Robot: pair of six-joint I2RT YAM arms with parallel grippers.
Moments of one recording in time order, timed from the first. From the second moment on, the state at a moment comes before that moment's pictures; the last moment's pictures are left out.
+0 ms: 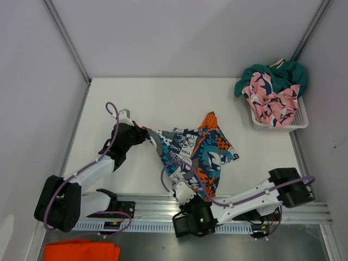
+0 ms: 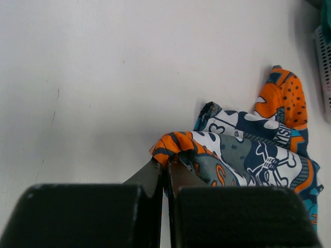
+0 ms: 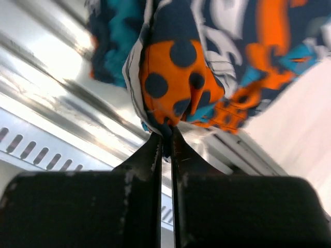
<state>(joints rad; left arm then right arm) -0.34 1.17 0.47 0.27 -0.03 -0.60 1.85 1.58 1.01 -0.98 0.71 0.99</state>
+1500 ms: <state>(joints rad) -0.30 0.96 2.20 -0.95 -0.04 -0.38 1.55 1.07 2.23 -1.04 0.15 0.39</state>
